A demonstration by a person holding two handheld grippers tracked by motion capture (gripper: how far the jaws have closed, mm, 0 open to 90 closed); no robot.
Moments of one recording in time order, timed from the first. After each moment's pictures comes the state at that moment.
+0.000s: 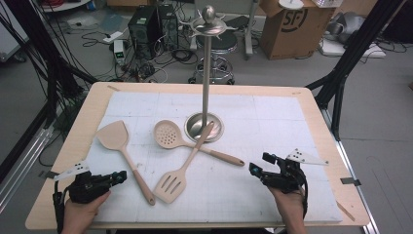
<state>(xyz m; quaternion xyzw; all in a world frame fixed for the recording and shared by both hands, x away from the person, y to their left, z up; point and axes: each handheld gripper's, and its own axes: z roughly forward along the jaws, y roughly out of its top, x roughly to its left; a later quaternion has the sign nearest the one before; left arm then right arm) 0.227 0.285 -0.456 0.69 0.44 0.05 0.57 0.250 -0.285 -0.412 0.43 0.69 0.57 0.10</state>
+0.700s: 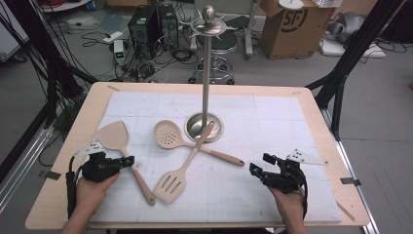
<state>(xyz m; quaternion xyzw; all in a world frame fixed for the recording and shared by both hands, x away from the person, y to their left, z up) 0.288 0.270 -0.446 0.72 0.45 0.07 0.53 0.250 -0.287 -0.415 0.44 0.69 0.56 0.10</state>
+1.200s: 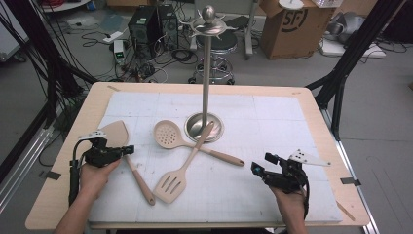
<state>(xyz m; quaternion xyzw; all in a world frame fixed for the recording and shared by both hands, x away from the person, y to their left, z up) 0.322 0.275 -0.455 0.71 0.49 0.05 0.51 0.249 -0.291 -0.415 0.44 0.68 0.57 0.11</state>
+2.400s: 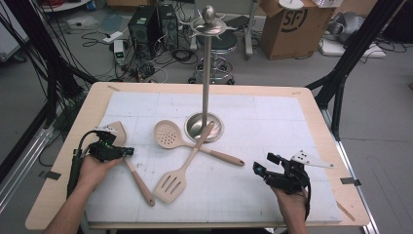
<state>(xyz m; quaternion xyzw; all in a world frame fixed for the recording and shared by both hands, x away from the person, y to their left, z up) 0.339 0.264 -0.443 0.80 0.49 0.06 0.35 0.245 -0.294 -0.414 0.45 0.68 0.57 0.12</state>
